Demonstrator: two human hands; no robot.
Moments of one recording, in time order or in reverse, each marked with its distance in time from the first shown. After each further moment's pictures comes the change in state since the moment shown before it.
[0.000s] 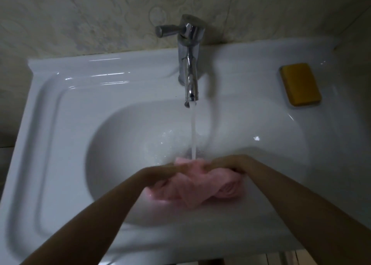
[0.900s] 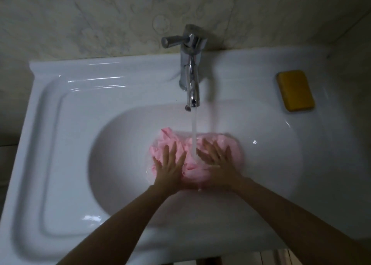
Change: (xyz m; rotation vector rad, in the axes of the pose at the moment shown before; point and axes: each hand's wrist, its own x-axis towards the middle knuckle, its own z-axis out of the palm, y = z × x) left_hand 0.007 -0.053 0.016 1.092 -0.593 0.601; right_hand 0.022 0.033 0.036 -0.929 0.768 -0.611
